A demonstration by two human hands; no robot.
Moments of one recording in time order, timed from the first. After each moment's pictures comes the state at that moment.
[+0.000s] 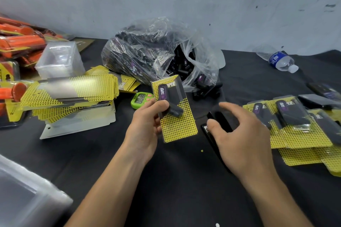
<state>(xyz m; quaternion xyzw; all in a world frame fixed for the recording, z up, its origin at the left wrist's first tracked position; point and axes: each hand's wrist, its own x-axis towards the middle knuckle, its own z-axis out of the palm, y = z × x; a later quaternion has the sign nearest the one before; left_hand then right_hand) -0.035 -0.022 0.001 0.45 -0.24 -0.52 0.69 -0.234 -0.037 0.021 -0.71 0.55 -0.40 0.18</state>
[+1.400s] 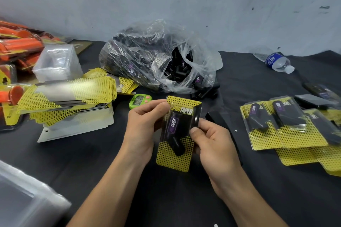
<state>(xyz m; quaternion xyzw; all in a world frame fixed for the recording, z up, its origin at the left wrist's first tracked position) -0.039 -0.014 0.006 0.45 -0.32 -0.45 0.70 -0.197 -0.025 -0.007 -0.60 0.36 -0.45 0.55</state>
